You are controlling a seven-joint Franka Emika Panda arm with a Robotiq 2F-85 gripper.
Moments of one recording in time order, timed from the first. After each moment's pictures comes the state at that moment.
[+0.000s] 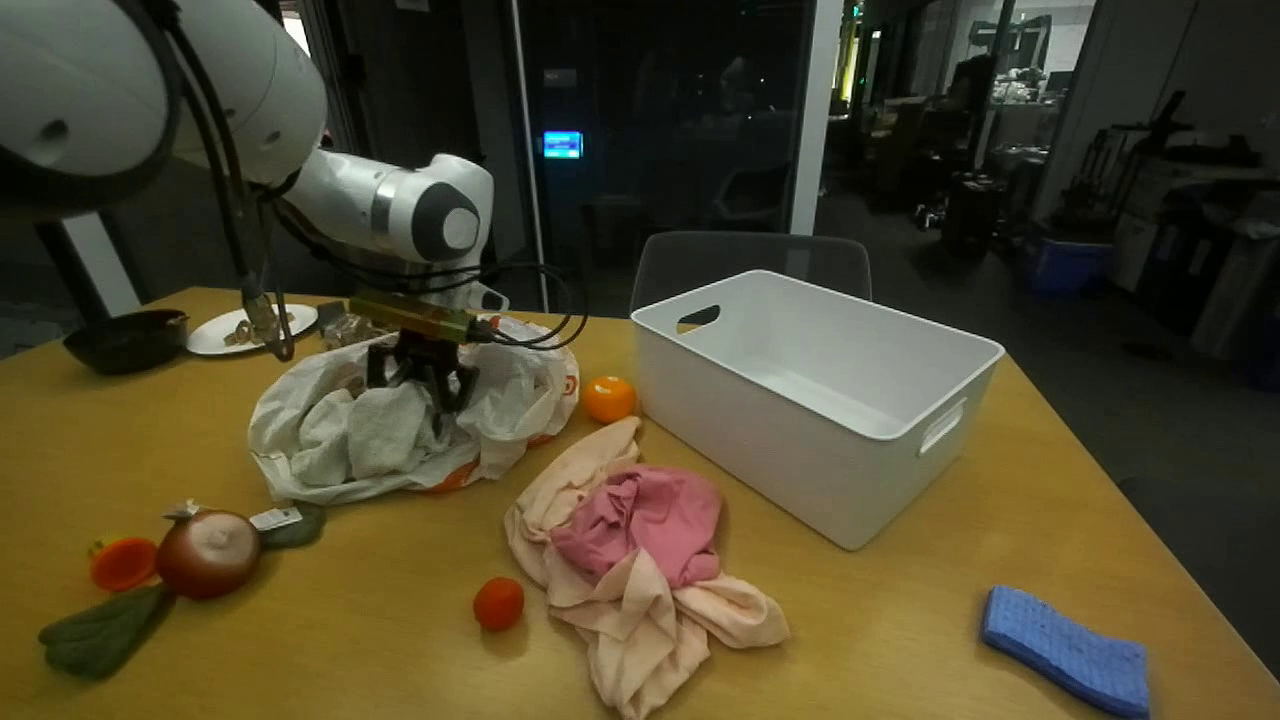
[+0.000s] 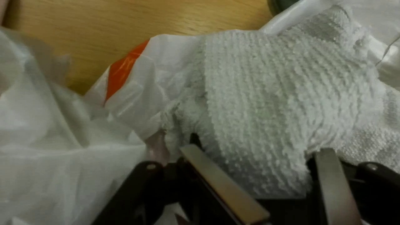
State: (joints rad) arm 0.10 0.44 0.13 -1.71 0.15 1.80 -0.14
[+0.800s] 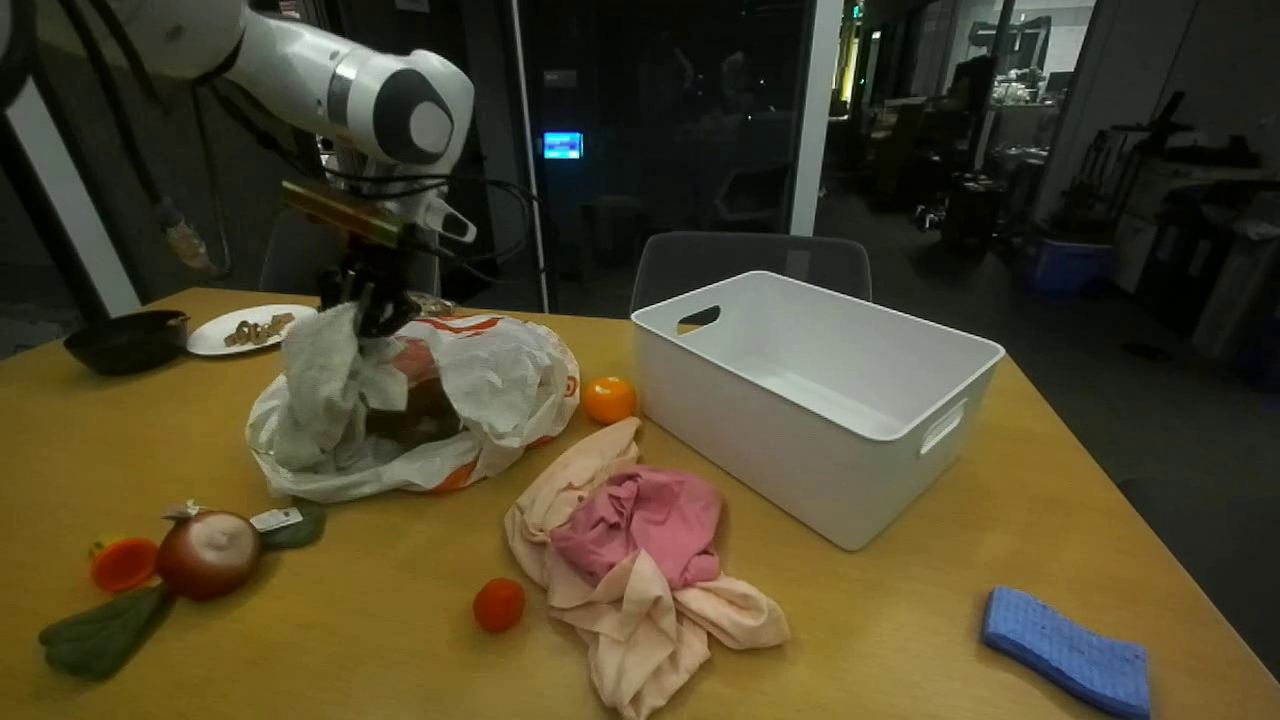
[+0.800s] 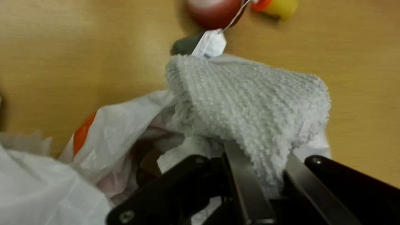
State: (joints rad) arm 0.10 0.29 0.13 -1.63 0.29 1.53 0.06
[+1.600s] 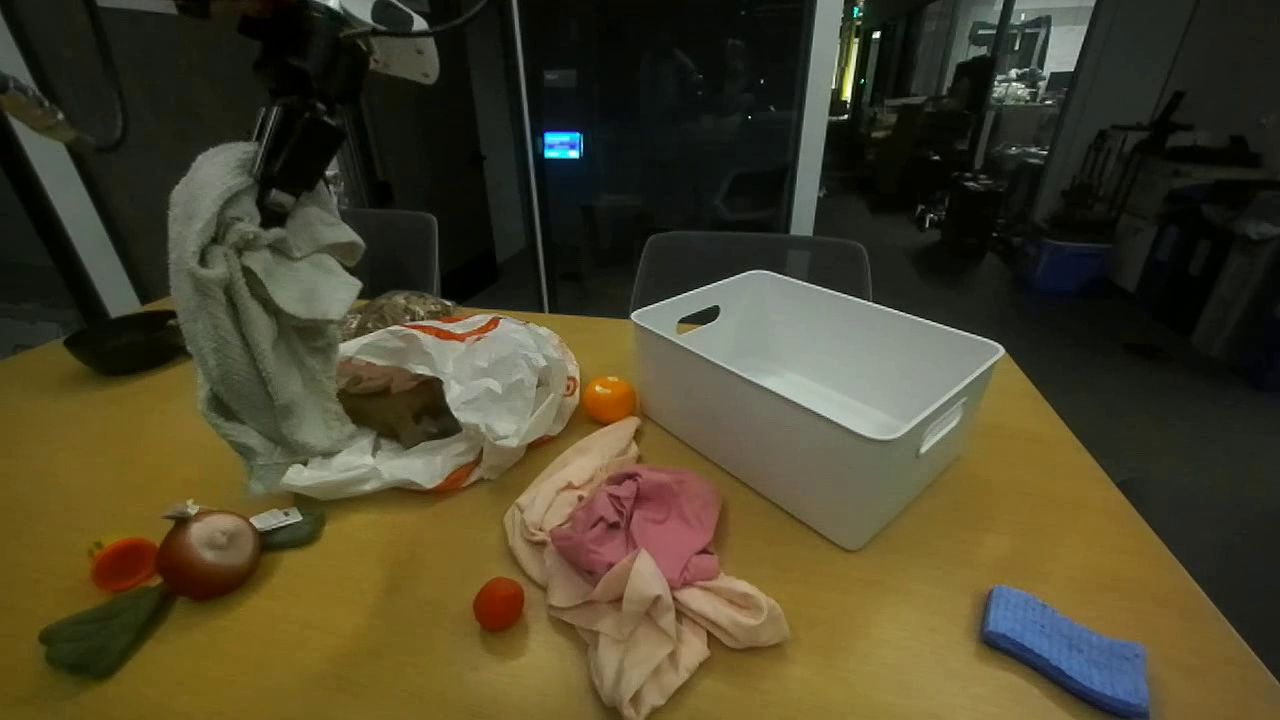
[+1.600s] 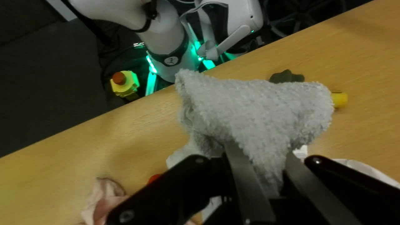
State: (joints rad) arm 0.10 0.09 0.08 -1.42 0.09 0.88 0.51
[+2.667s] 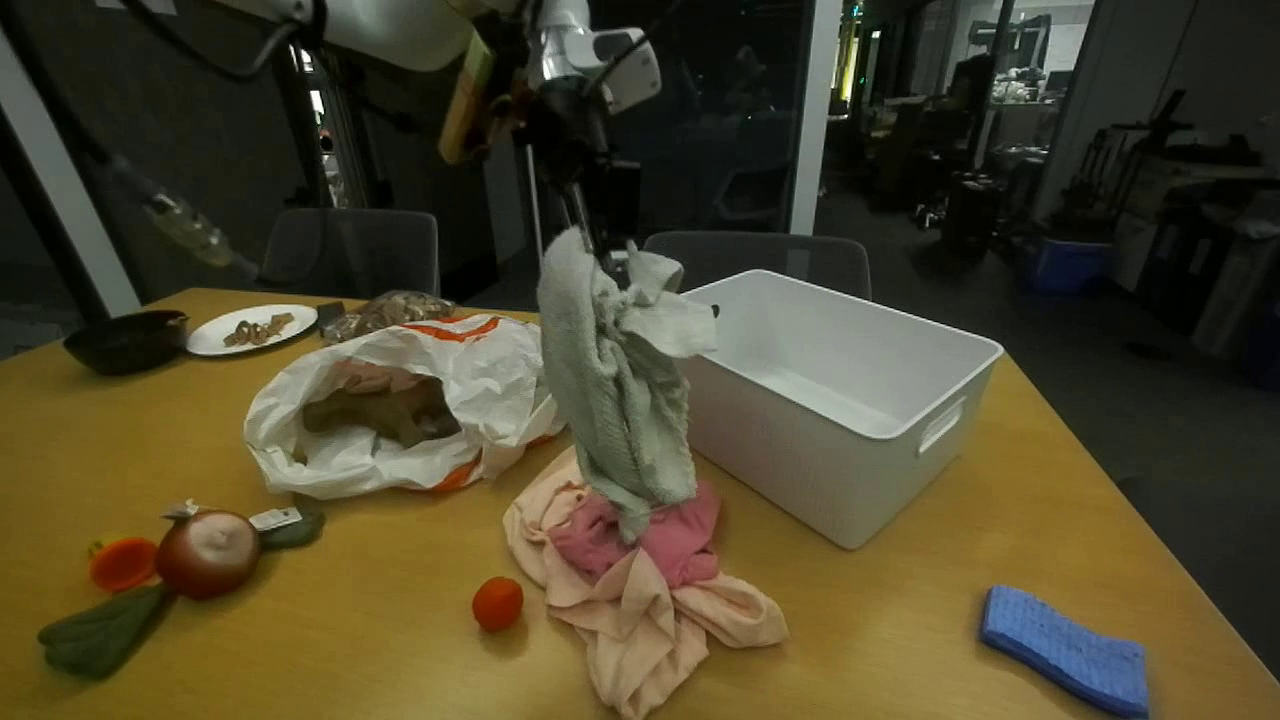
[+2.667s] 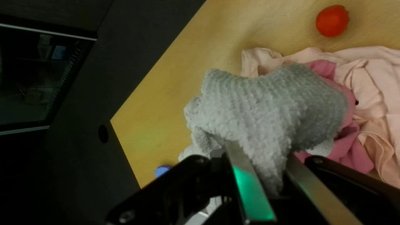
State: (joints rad) arm -0.01 0.19 -0.04 -1.50 -0.51 1.24 0.49
